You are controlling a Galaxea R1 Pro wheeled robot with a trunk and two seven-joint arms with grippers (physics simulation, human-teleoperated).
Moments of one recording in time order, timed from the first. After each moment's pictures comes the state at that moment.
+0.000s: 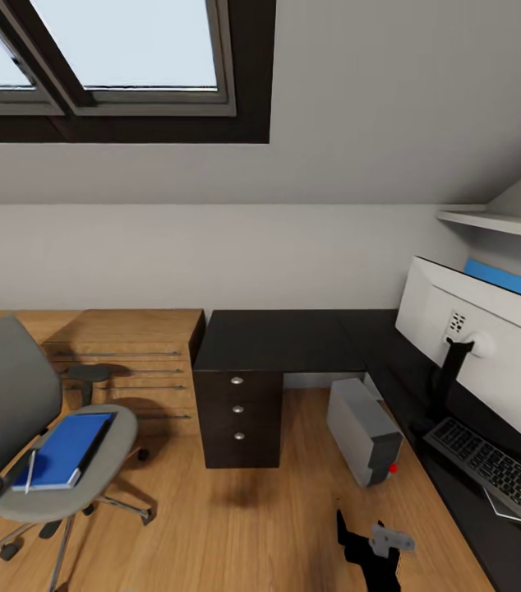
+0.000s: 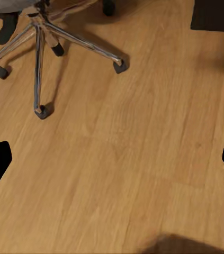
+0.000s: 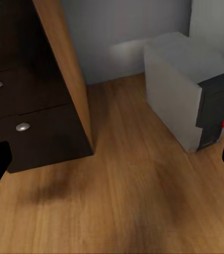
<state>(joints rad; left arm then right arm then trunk) -0.22 -0.07 0.05 -0.27 -0.01 -0.37 0.40 -0.45 0.03 -0.16 -0.04 -0.10 -0.78 0.11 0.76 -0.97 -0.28</state>
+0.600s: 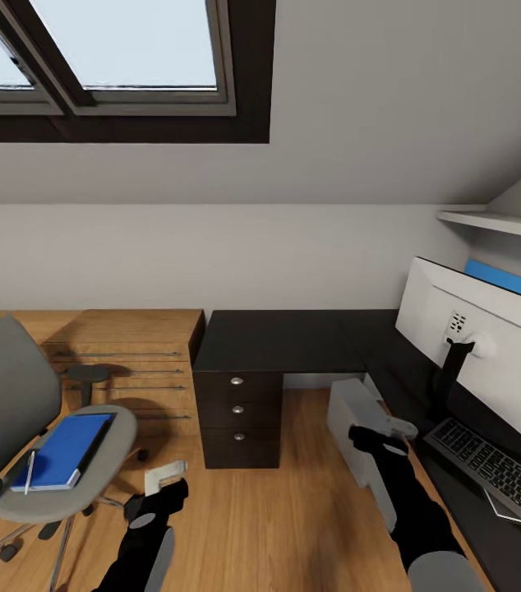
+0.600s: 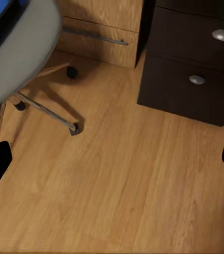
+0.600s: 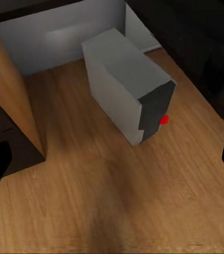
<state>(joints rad) -0.22 -0.17 0.03 -1.13 0.06 0.35 0.39 -0.50 0.08 -0.12 -0.98 -0.11 0.39 -0.34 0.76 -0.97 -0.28</state>
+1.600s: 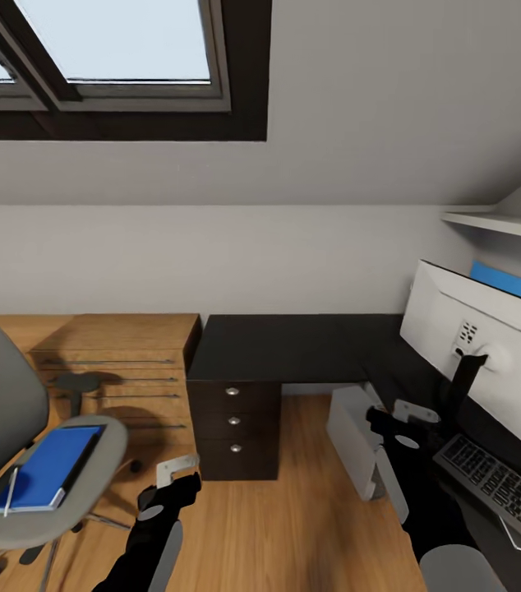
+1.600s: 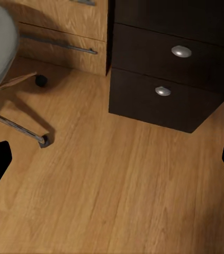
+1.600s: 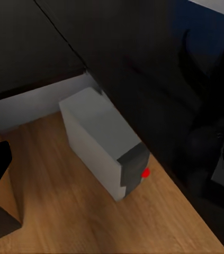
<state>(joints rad) -0.22 -0.17 -0.04 -1.19 0.13 0.41 0.39 -0.51 0.03 -0.11 -1.03 -0.10 0.30 -0.42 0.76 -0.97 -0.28</state>
